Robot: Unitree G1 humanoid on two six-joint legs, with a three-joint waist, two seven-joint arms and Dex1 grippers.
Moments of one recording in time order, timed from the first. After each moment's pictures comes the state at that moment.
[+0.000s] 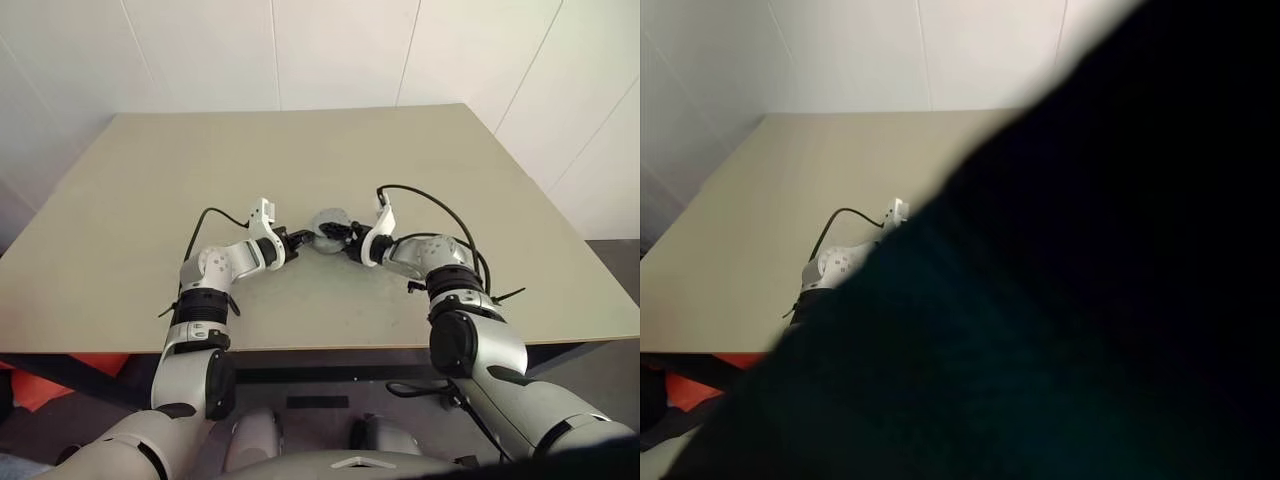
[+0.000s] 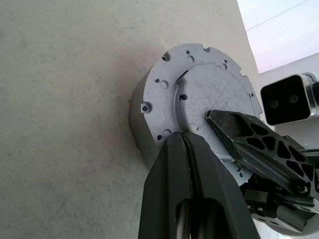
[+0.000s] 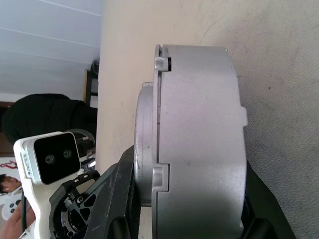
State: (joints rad) left arm -0.70 0.02 0.32 0.50 -0.61 0.99 -0.30; right arm -0.91 -0.09 -0.50 0.95 0.52 0.95 0.42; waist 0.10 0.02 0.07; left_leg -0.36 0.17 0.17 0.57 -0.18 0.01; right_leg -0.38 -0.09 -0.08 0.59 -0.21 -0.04
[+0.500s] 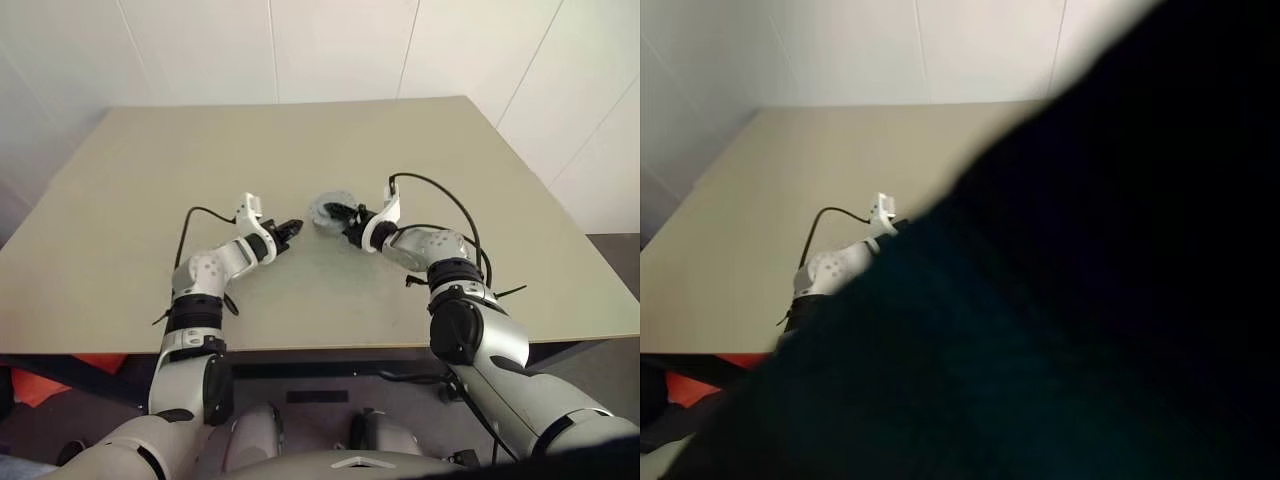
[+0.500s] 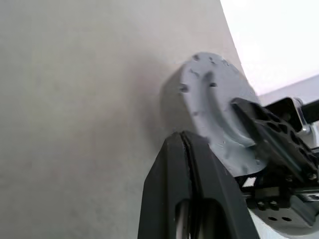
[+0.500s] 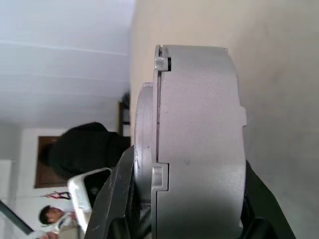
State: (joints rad) left arm -0.65 0.05 0.40 0.42 -0.65 0.88 -0.31; right arm -1.00 -0.11 -0.66 1.01 0.66 0.92 0.37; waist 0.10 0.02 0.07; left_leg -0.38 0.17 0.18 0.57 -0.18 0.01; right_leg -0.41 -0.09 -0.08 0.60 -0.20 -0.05
